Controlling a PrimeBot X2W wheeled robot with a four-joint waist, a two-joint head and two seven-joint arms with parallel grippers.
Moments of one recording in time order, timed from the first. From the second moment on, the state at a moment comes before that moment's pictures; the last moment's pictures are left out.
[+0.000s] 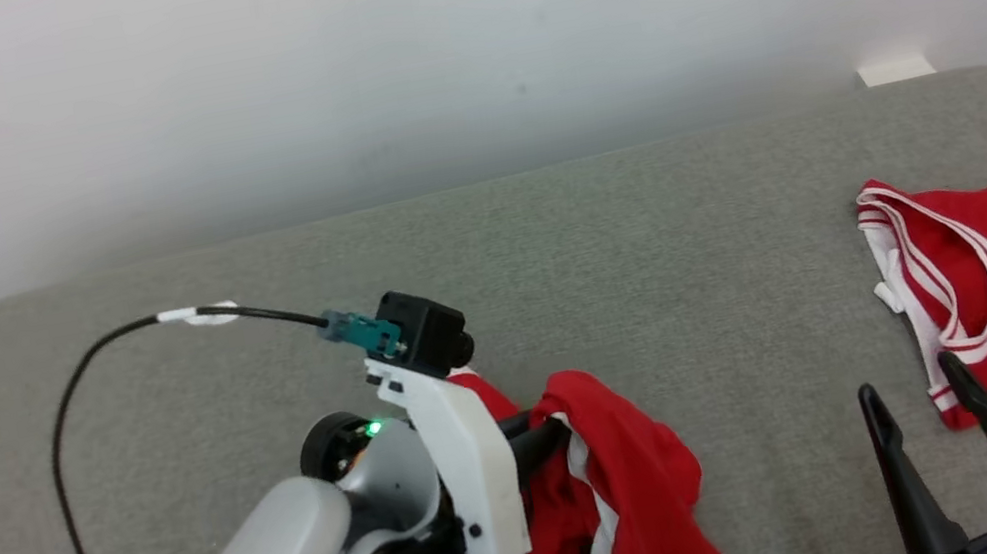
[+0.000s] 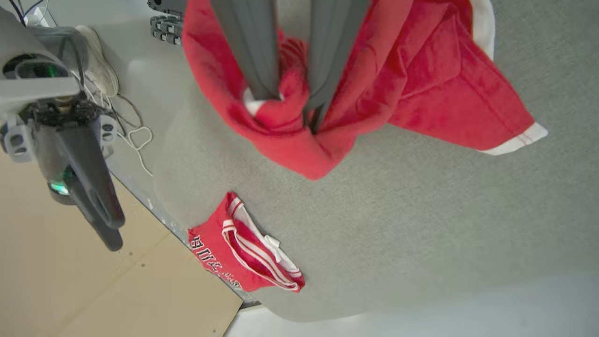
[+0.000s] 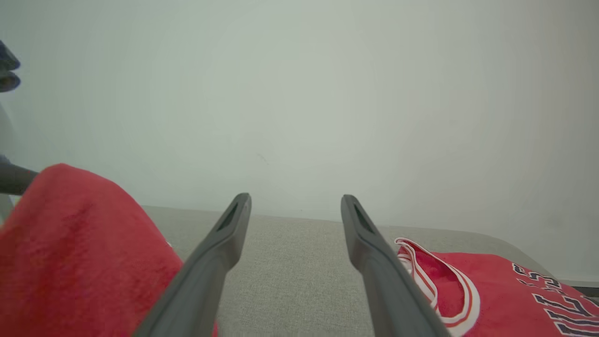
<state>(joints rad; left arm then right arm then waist) -0.59 0.34 -0.70 0.04 -0.93 -0.06 0.62 0.06 -0.06 0.11 -0.07 0.17 0.13 -0.26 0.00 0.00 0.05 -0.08</state>
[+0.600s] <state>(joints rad) -0.75 0.10 -0.78 0.84 -0.62 0.01 0.03 0.04 -0.06 0.13 0.01 0.18 0.13 -0.26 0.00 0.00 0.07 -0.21</state>
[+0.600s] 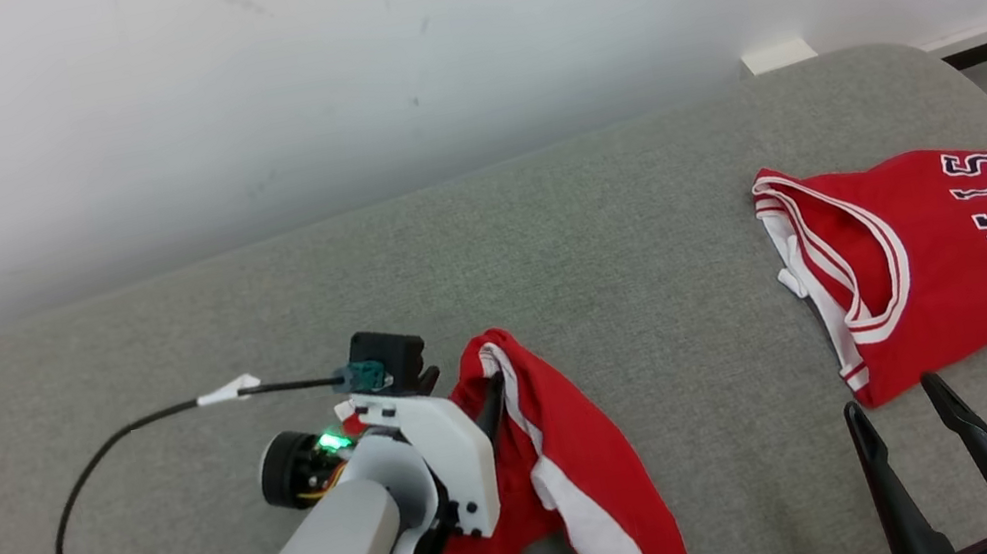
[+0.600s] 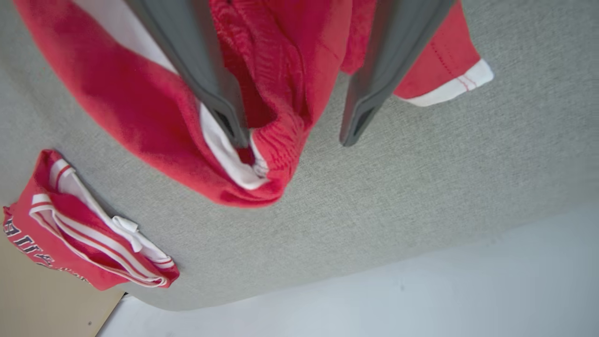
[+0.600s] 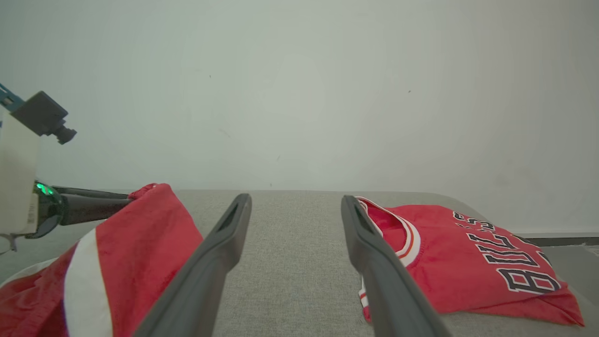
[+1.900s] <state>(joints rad) 0.08 0.20 -0.35 0.18 -0.31 0.19 -0.26 0.15 -0.06 0.00 0.10 0.18 0.13 -0.26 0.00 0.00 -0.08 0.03</state>
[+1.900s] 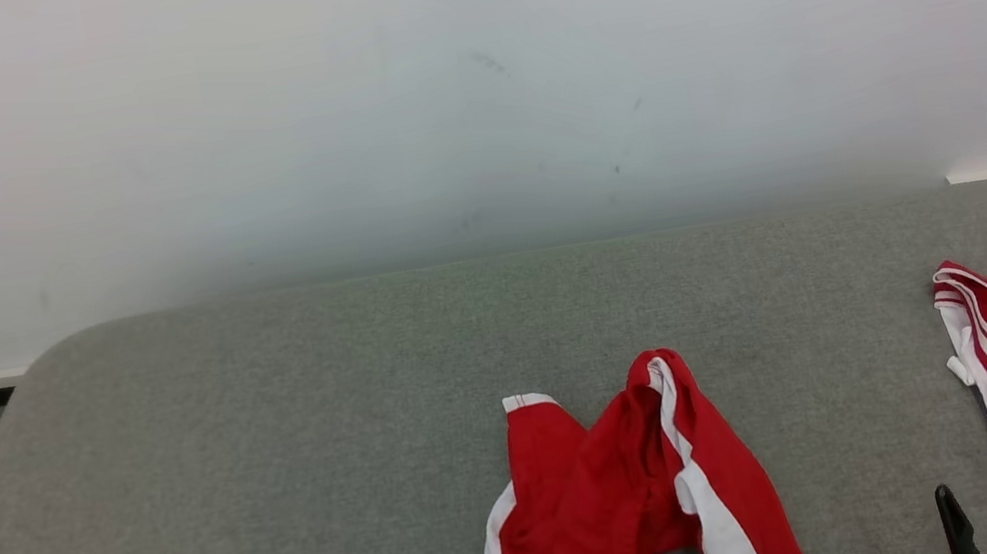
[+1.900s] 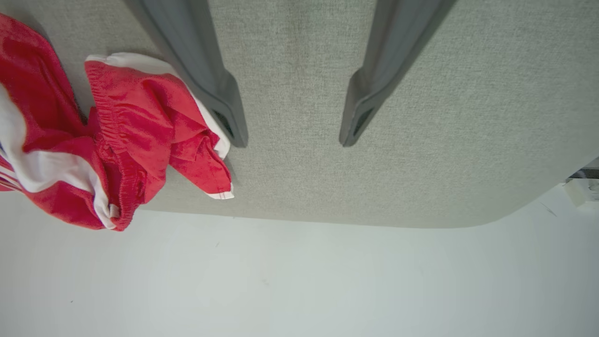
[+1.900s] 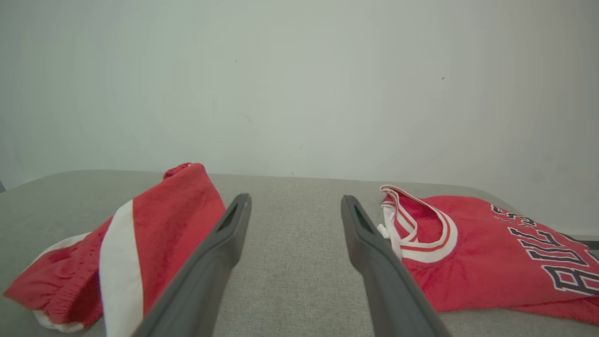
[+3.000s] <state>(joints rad) -0.07 0.12 -0.42 0.24 0.02 -0.11 -0.25 0.13 -0.05 0.03 0.16 0.19 0.13 -0.26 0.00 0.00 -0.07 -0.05</state>
